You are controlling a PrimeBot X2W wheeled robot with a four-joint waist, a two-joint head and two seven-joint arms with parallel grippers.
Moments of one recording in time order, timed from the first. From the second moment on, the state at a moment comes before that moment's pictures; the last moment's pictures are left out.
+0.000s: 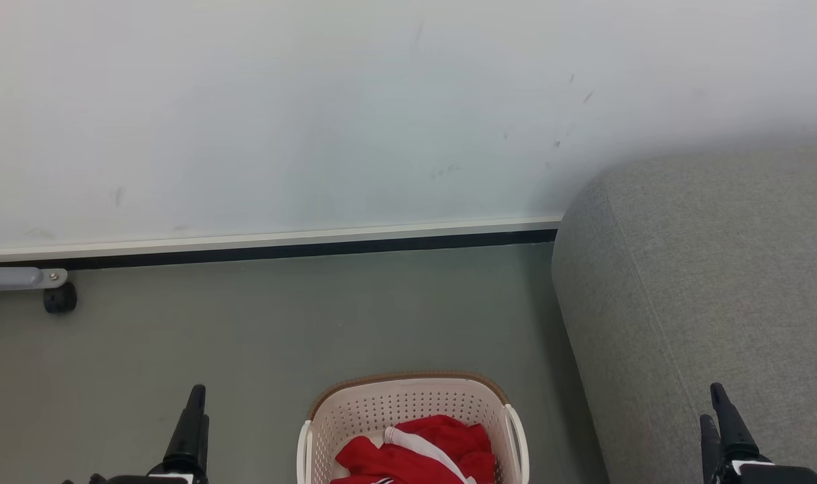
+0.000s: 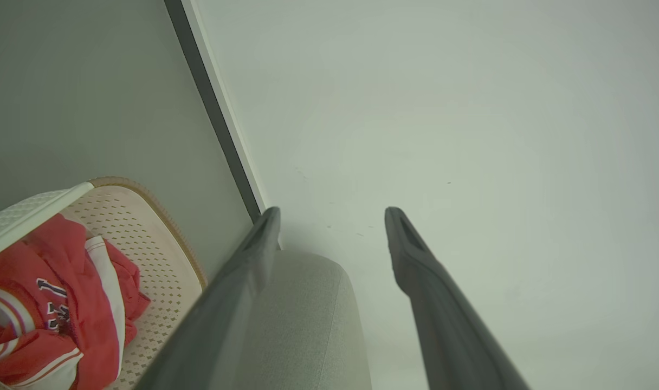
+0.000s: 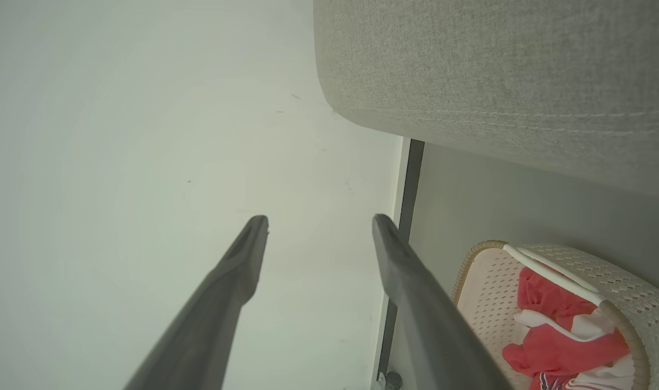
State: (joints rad) left arm -0.03 0.03 0.03 0.32 -1.55 -0.11 0.05; right arm -0.04 -0.03 -0.09 0.33 1.54 0.10 0.05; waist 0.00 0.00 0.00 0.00
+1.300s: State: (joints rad) left arm -0.04 0.08 -0.15 0.24 -0.87 0.01 -0.09; right arm -0.05 -0.08 0.12 0.25 0.91 0.00 -0.09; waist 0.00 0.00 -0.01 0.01
